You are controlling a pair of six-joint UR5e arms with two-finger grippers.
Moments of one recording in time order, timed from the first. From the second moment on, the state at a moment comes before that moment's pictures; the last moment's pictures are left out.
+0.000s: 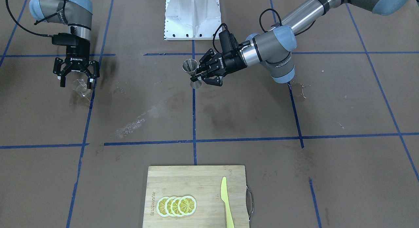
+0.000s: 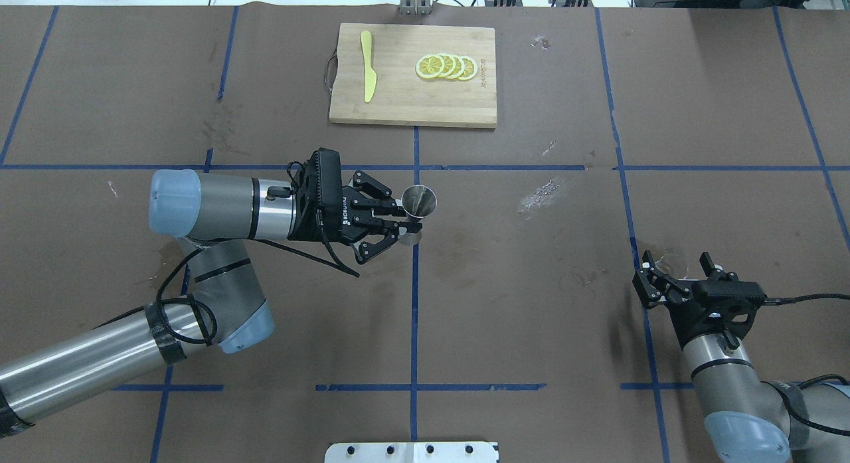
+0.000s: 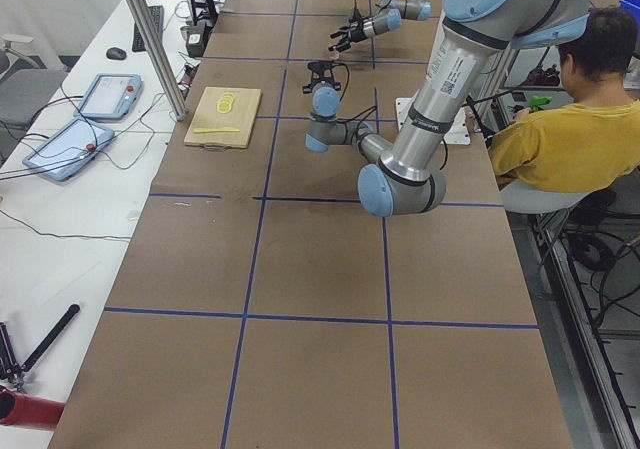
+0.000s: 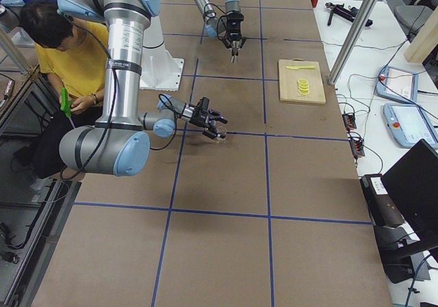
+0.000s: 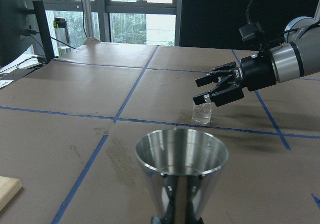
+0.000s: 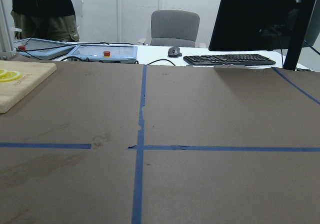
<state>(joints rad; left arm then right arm) -0.55 -2.17 -1.34 -3.13 -1.97 -0.25 0.09 -1.78 1.85 -0.98 0.51 1.59</state>
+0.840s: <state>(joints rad) -0.55 -2.17 -1.34 -3.13 -1.97 -0.25 0.08 -1.77 1.81 -0.98 0.50 1.59</state>
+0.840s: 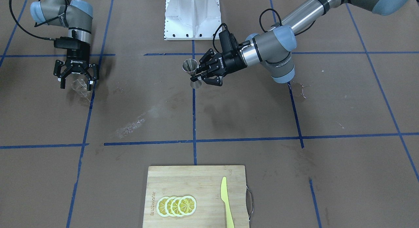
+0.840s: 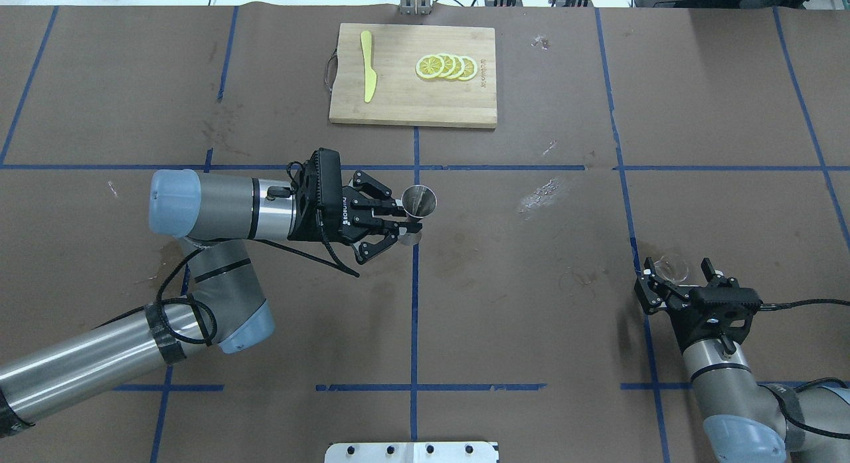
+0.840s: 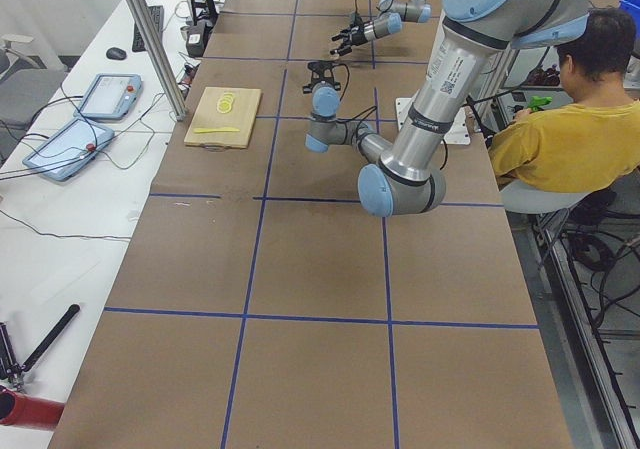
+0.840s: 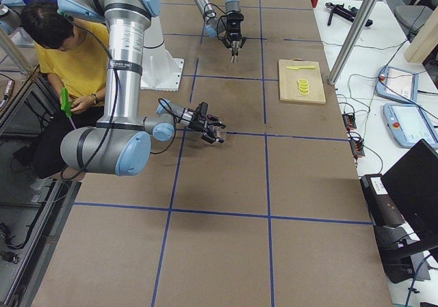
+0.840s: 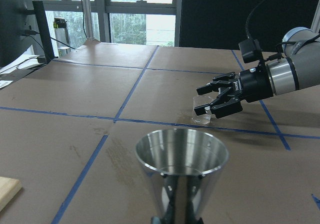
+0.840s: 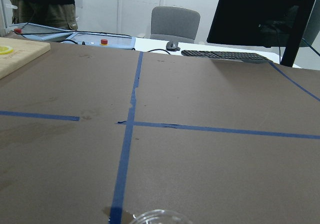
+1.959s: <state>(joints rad) -0.55 -2.16 -1.34 -3.14 -1.97 -0.25 0.04 -1.77 1.80 -0.98 0.46 1.58</state>
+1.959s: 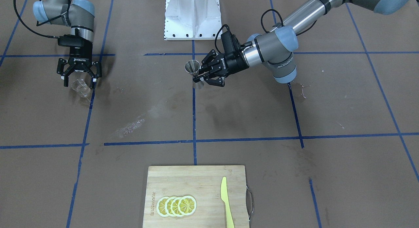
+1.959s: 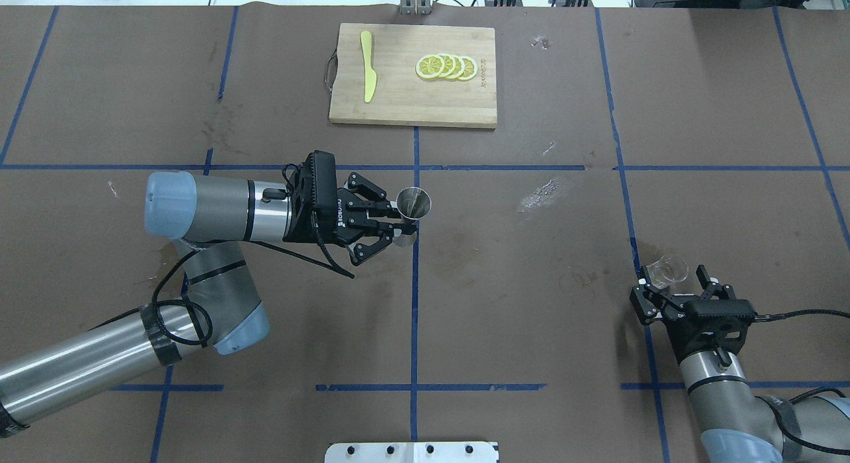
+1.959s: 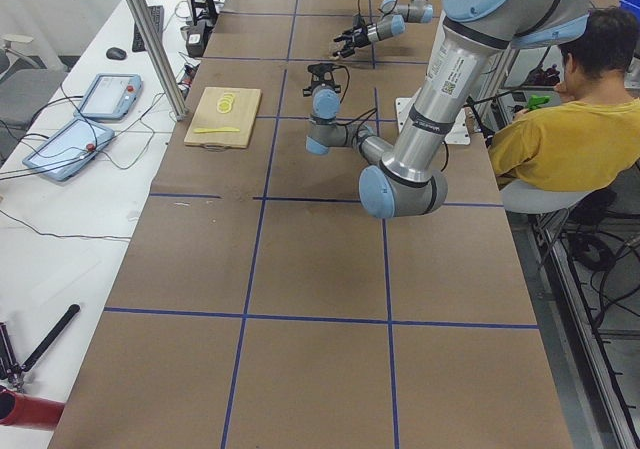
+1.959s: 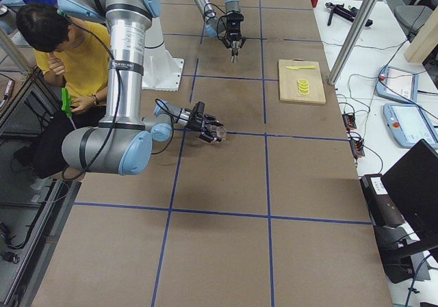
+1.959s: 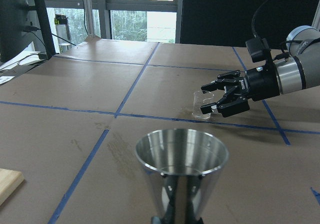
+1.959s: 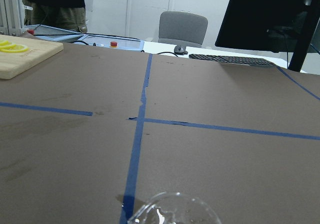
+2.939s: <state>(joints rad) -0.55 -2.16 -1.34 -3.14 -1.97 -0.25 0.05 -1.72 1.75 -0.98 0.46 1.56</state>
